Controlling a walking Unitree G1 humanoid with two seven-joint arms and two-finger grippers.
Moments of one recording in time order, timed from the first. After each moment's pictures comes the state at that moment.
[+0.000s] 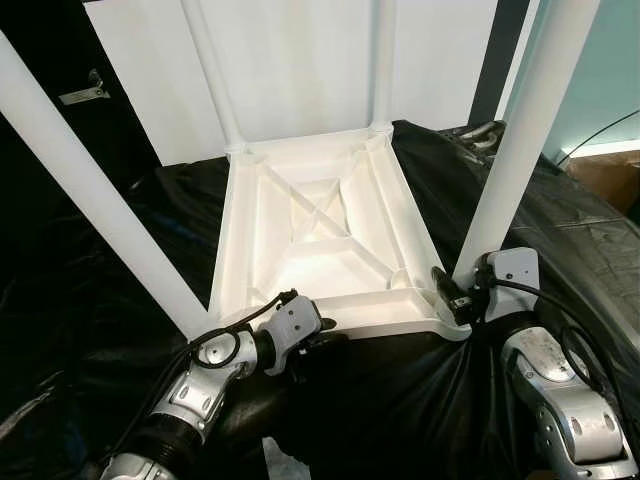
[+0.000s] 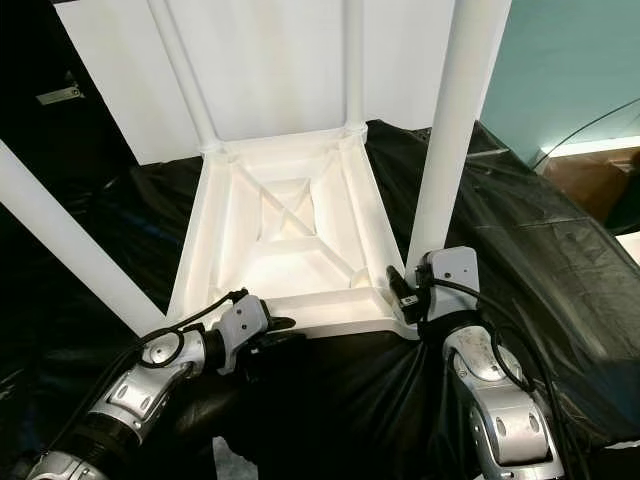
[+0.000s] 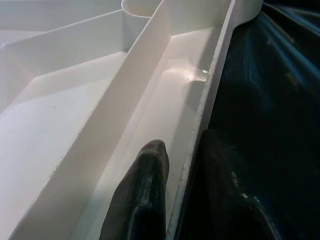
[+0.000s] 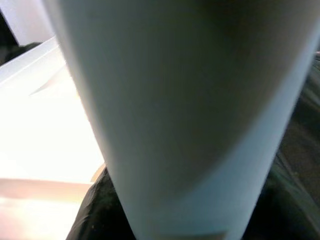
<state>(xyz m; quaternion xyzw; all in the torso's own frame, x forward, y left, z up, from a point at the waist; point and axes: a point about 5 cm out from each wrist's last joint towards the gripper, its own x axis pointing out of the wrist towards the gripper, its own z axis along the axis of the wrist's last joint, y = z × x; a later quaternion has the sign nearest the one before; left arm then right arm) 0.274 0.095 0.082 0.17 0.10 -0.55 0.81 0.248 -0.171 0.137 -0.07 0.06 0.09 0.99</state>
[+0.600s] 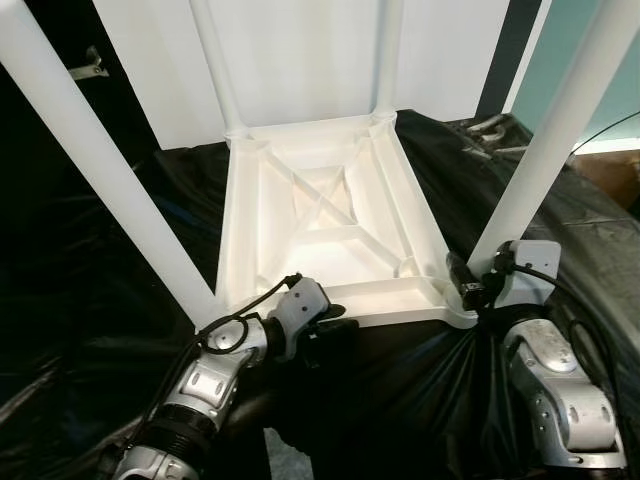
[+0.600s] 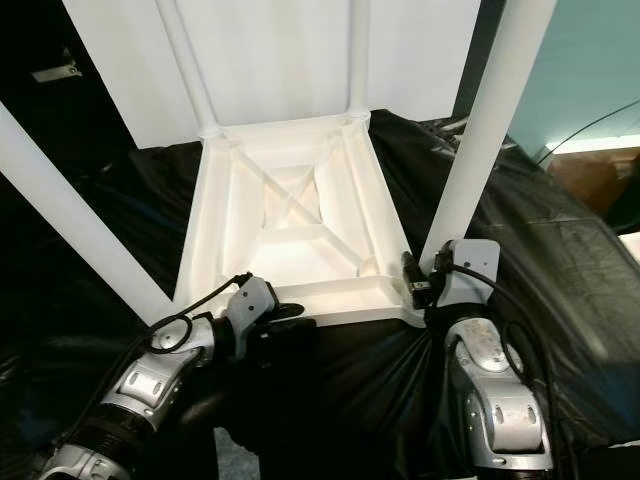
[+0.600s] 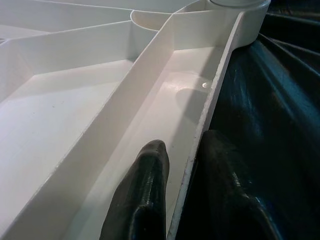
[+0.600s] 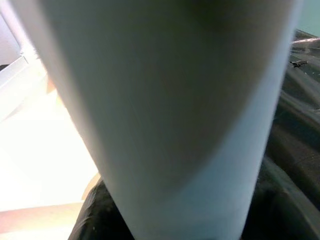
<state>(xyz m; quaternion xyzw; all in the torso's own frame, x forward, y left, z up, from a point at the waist) 0.282 0.083 0.102 0.13 0.07 -0.54 0.83 0.257 -0.179 0.143 -0.02 0.04 0.04 1.00</state>
